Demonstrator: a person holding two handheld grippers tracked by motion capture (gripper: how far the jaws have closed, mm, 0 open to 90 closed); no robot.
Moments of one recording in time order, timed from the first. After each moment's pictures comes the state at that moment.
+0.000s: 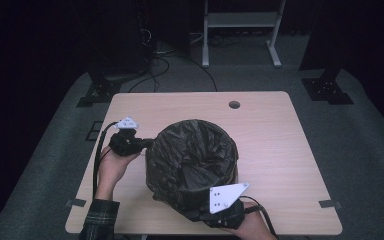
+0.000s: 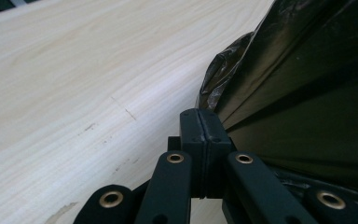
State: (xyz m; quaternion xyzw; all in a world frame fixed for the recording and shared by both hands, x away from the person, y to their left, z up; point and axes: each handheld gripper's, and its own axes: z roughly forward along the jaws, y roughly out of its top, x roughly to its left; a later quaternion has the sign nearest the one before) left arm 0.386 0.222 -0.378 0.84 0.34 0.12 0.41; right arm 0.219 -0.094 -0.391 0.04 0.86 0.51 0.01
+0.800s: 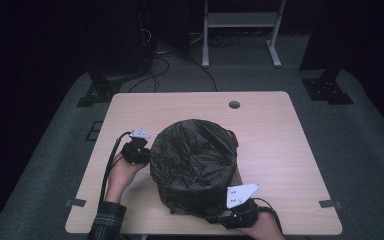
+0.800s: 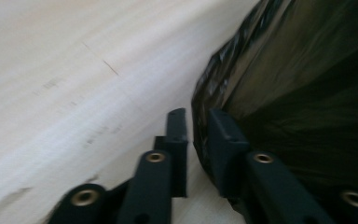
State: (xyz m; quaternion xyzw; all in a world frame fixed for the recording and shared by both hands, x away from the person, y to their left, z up) left arm 0.396 0.208 -0.424 0.86 0.35 0.09 0.37; right arm 0.237 -0.137 -0.448 0.11 0.87 0.48 -0.02
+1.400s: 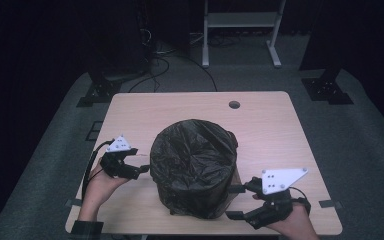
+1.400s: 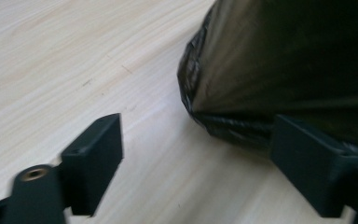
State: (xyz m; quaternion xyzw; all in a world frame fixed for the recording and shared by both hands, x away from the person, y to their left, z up) left arm 0.338 0.247 -0.407 0.85 0.31 0.15 0.40; right arm 0.224 -0.190 -0.356 0.13 0.83 0.55 0.00
